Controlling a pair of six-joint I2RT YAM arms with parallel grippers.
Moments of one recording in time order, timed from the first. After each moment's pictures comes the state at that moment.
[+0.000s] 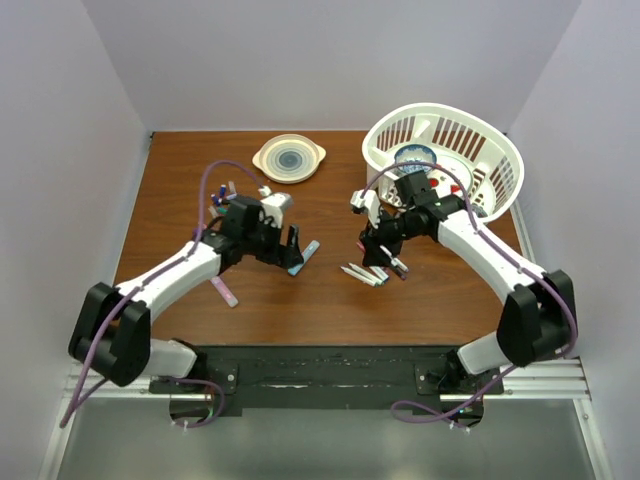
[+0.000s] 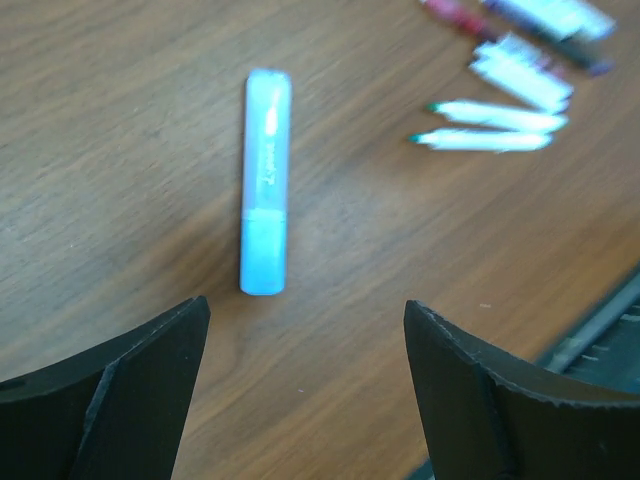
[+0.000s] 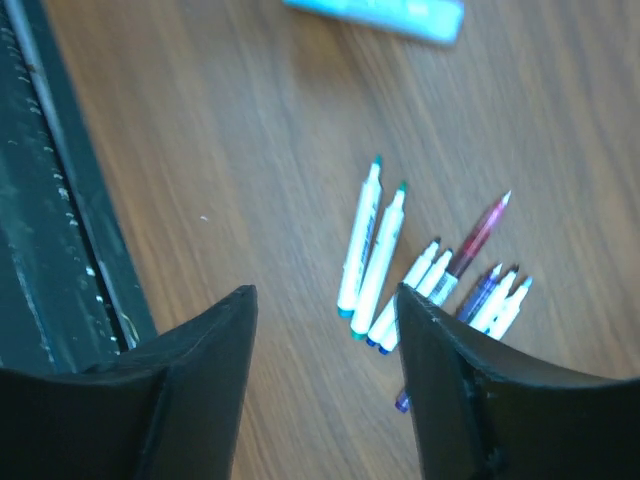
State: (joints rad) left arm -0.46 1.35 0.83 -0.26 0.32 -0.22; right arm 0.41 1.47 1.16 -0.77 -0.62 -0.59
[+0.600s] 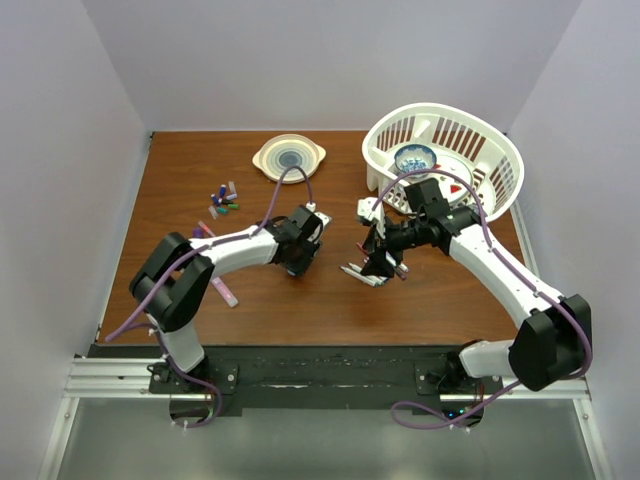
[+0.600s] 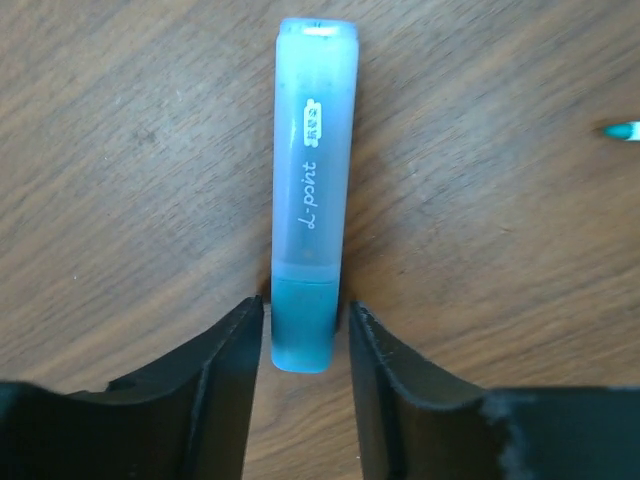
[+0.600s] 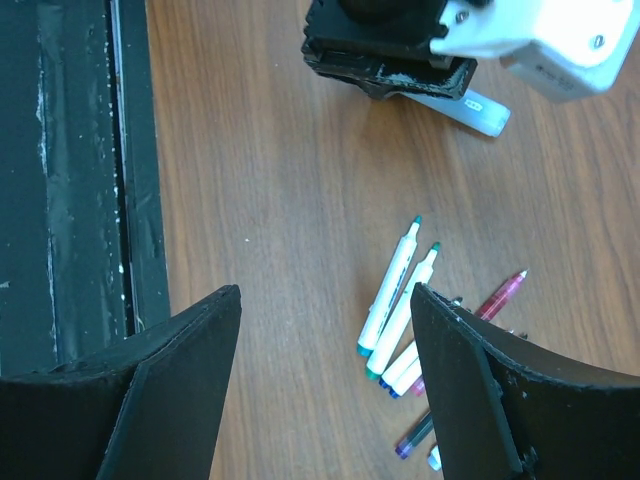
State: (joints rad) left arm -0.71 1.76 1.08 -0.45 -0.13 -0.14; right arm 0.41 1.33 1.07 -0.73 -0.81 -0.72
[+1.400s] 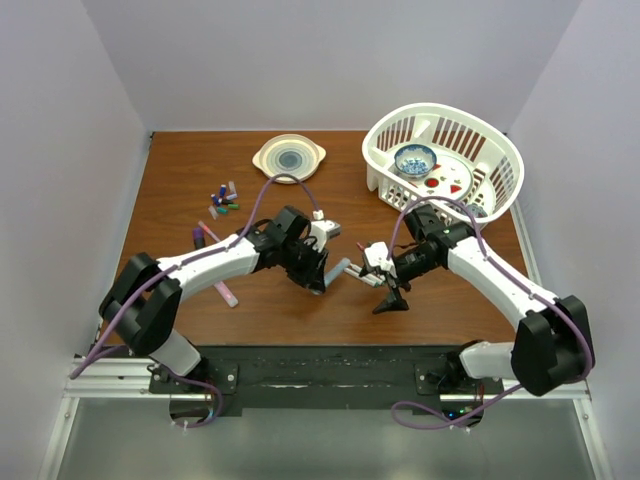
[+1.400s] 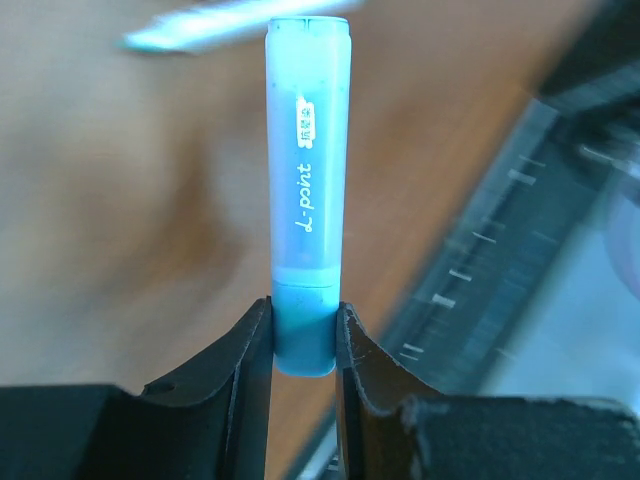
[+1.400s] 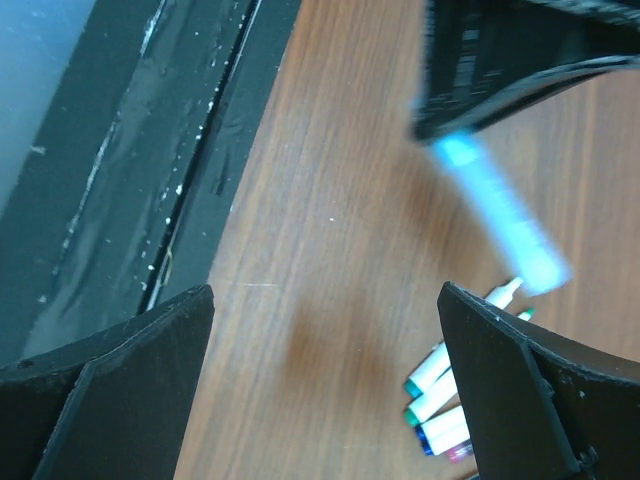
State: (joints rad) left arm -0.71 1.56 0.98 -0.40 0.45 -0.17; right arm 0.41 1.30 0.91 -0.94 -1.00 -1.31
